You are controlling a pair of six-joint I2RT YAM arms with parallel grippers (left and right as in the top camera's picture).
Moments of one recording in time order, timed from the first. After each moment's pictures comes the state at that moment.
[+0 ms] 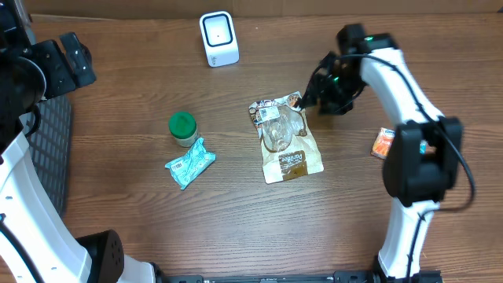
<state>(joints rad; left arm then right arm) 0.20 1.69 2.58 -1.69 -0.05 -0.17 0.12 2.16 1.87 -1.23 -0.46 0.23</state>
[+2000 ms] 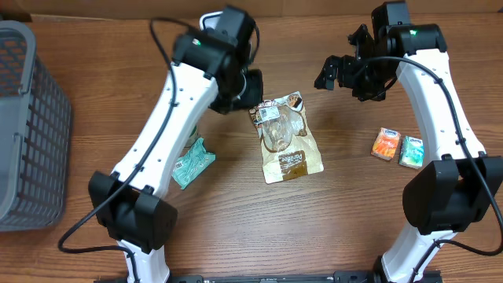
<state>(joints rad) -0.44 1.96 1.99 -1.32 0.21 -0.50 0.07 1.96 1.87 -1.24 -0.36 0.17</state>
